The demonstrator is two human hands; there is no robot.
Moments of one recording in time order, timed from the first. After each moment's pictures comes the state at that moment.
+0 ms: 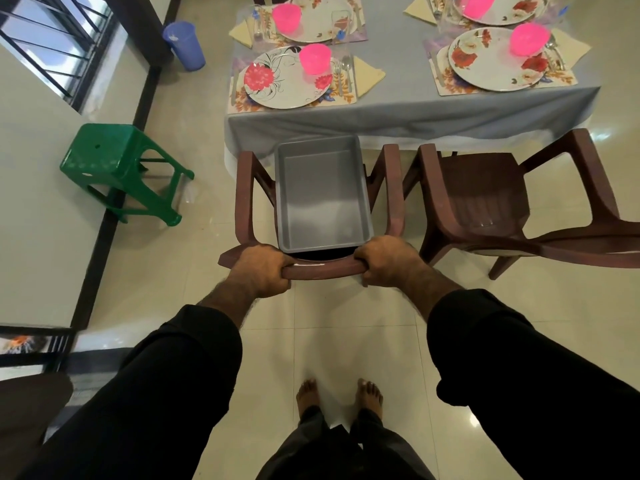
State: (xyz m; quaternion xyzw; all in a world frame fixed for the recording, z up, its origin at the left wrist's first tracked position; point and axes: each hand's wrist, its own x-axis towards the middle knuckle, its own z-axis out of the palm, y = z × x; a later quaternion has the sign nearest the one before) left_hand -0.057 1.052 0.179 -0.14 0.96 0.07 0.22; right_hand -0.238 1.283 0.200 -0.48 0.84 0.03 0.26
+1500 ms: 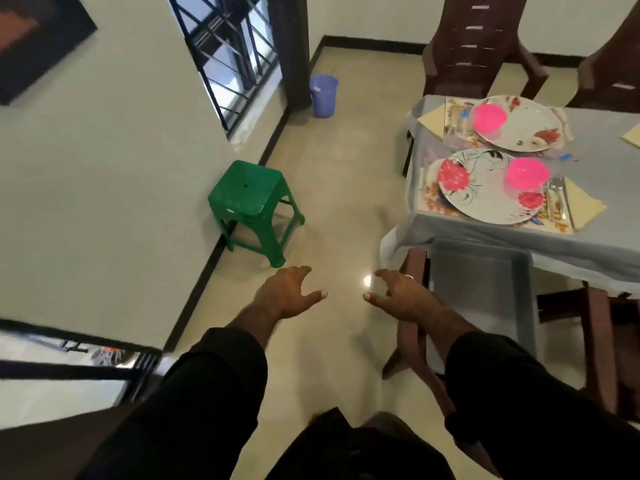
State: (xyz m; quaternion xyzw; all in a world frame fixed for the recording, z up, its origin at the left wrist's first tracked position) left_hand 0.084 0.594 0.200 -0.37 0.89 0.23 0.14; right_hand -0.148 0.785 0.198 -0.45 0.83 -0.07 0.32
